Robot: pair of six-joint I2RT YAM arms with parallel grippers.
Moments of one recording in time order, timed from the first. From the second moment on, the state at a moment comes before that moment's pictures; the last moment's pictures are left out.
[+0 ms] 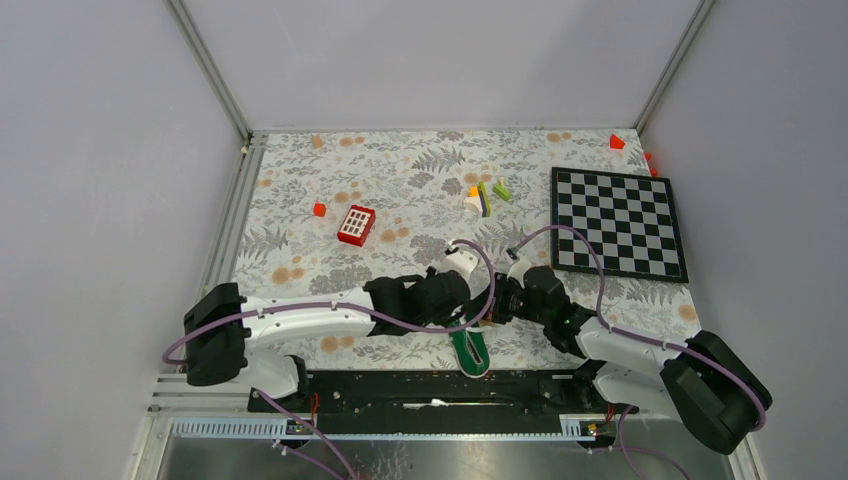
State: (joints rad) left arm -1.25 1.44 1.01 -0.45 -0.44 -0.46; right arm 0.68 1.09 0.22 0.41 -0.35 0.94
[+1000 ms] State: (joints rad) left arm -1.13 1.22 0.70 -0.23 -0.27 -0.64; right arm 0.68 0.99 0.20 0.27 -0.22 0.95
